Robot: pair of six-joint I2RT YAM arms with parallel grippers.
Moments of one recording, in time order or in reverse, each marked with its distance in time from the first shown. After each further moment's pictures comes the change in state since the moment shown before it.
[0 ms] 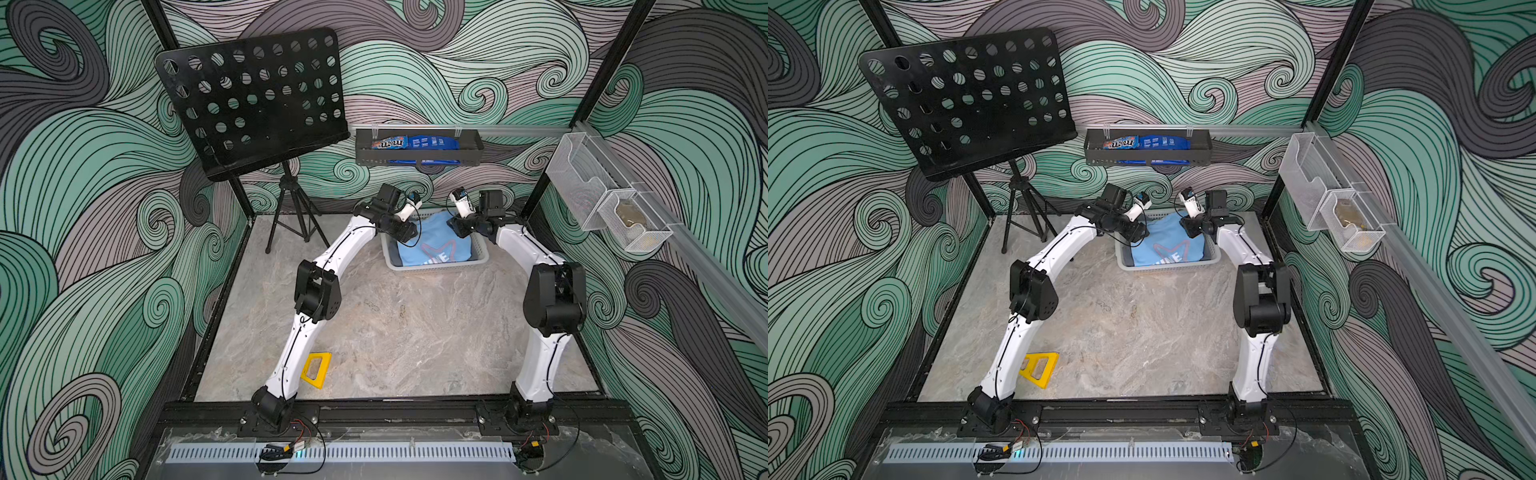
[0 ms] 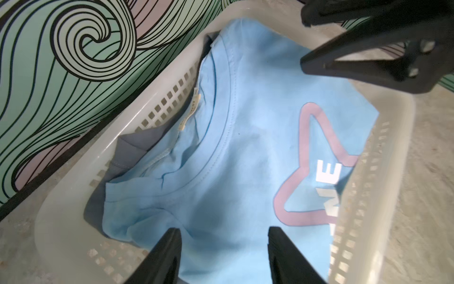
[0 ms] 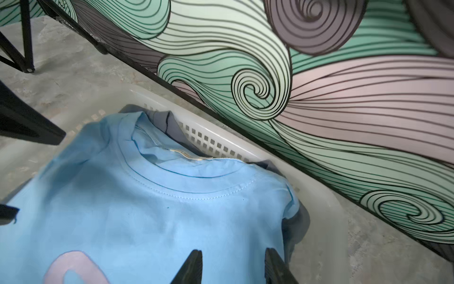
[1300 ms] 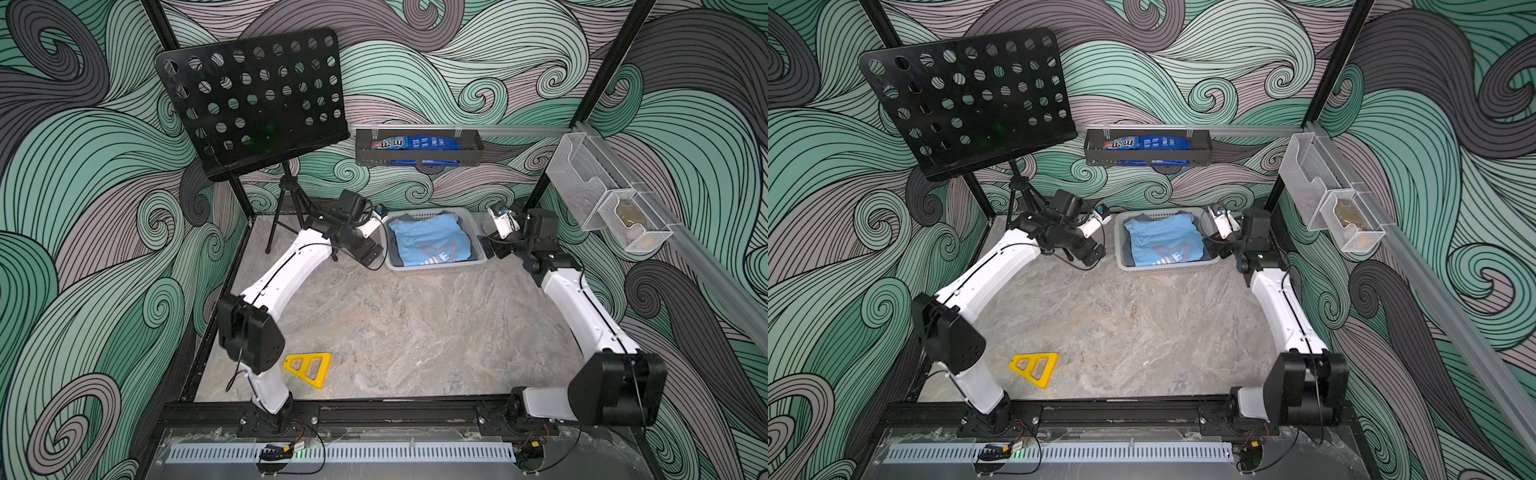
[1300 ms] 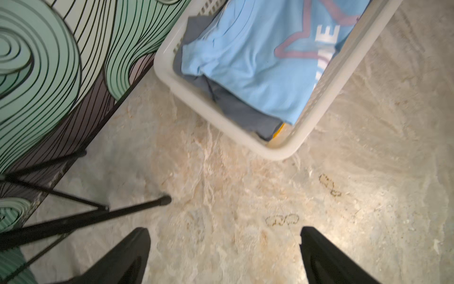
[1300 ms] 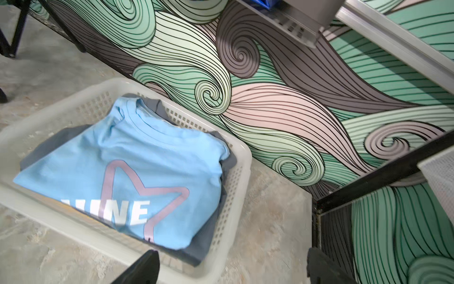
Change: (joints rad) left arm 0.058 -0.855 -0.904 -0.045 -0.265 0.129; right arm -0.116 -0.737 -0.557 0.053 0.126 -0.121
